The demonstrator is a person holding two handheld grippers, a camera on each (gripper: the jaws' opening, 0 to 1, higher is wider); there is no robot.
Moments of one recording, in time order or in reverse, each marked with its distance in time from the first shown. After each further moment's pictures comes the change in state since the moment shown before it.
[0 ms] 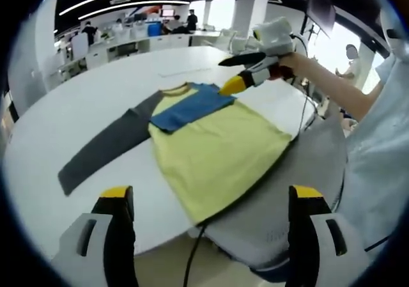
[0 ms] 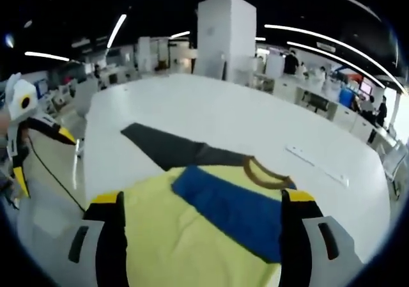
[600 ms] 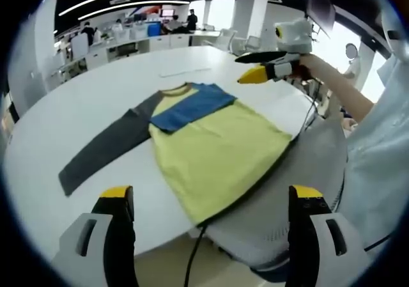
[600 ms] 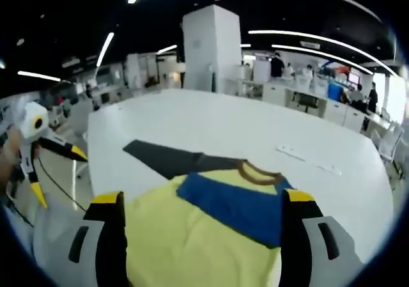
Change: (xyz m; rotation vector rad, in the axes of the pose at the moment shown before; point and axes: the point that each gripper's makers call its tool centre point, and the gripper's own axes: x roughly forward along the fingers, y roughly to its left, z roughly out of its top) left arm -0.001 0.000 0.002 0.004 -0.004 0.002; right arm -0.045 0.001 0.011 0.095 -0.090 -0.049
